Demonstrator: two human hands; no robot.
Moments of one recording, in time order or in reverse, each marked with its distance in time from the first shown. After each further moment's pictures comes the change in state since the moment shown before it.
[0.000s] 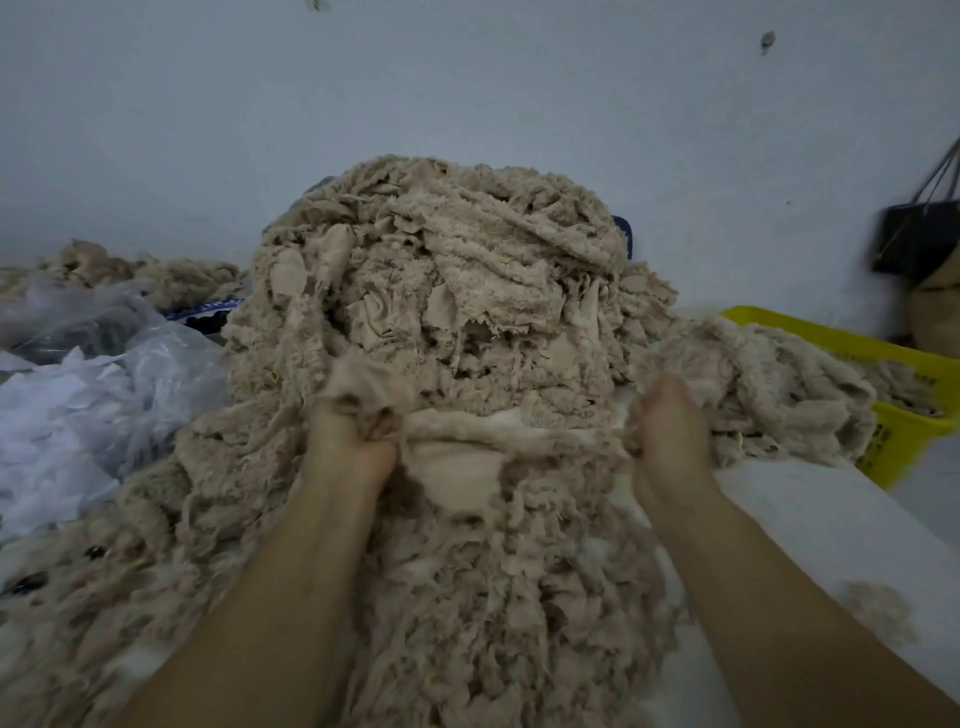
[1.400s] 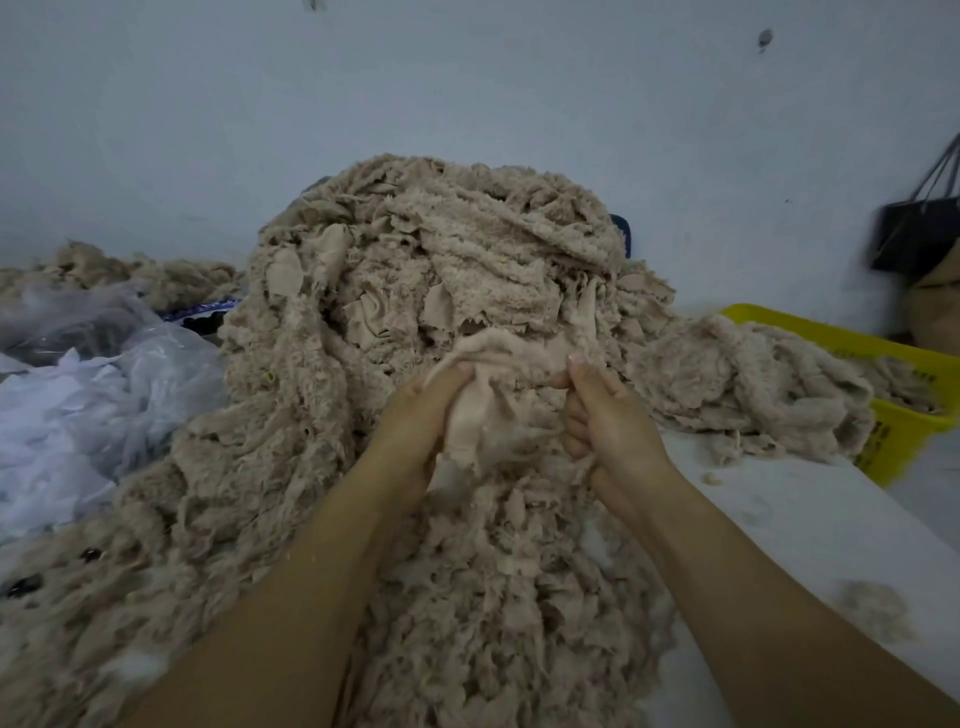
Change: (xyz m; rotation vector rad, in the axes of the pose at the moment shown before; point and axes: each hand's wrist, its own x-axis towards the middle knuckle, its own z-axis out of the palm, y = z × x) left_hand -0.013 -0.026 0.015 0.714 -0.309 0.075; right_hand -0.020 -0.001 0.012 0.019 -0.524 -0.052
